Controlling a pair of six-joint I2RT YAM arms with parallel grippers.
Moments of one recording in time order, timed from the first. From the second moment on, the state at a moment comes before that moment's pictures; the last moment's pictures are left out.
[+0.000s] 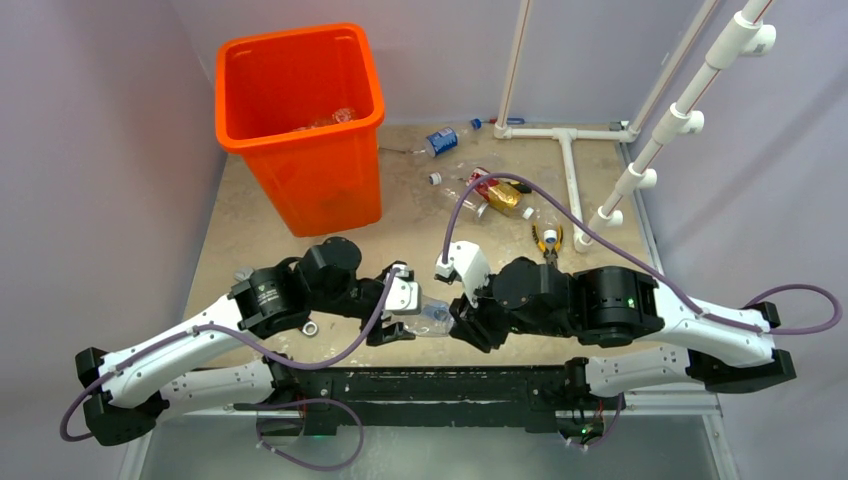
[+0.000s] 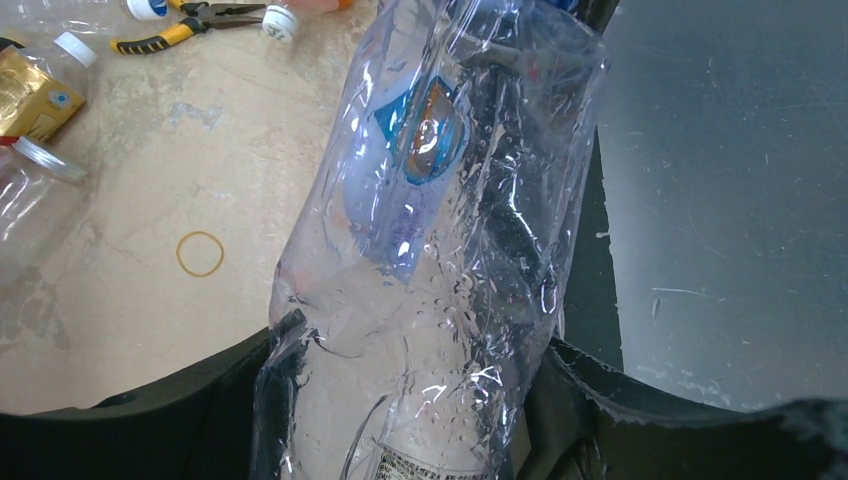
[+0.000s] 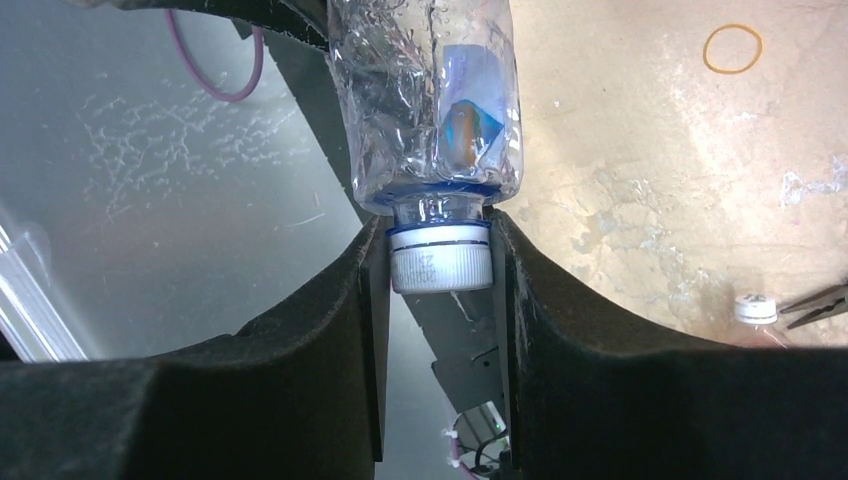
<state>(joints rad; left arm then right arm) -1.05 0.91 0.99 -0.63 0.42 0.33 1.45 1.07 1.45 -1.05 0.24 0.29</state>
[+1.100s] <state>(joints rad) -1.05 0.83 0.61 0.66 0.34 -0.37 1.45 0.63 0.63 0.51 0.30 0.10</state>
